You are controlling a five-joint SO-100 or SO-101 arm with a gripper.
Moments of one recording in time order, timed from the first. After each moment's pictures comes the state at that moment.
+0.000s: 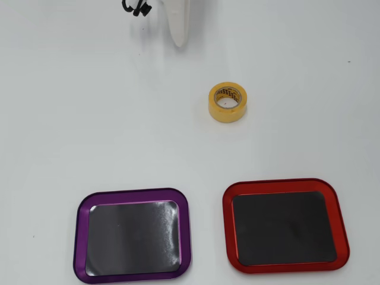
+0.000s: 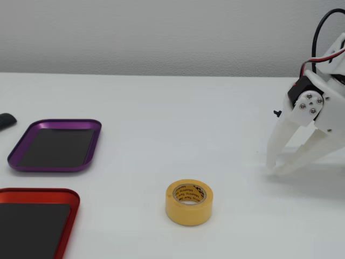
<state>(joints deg) 8.4 191.6 173.5 72.5 -0.9</state>
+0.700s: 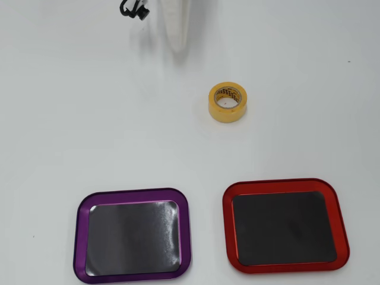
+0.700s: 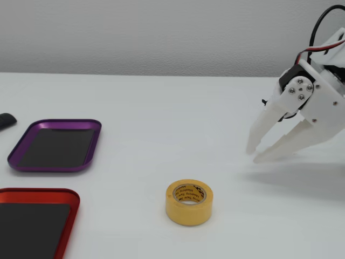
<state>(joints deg) 9.8 191.6 171.8 62.0 -1.2</state>
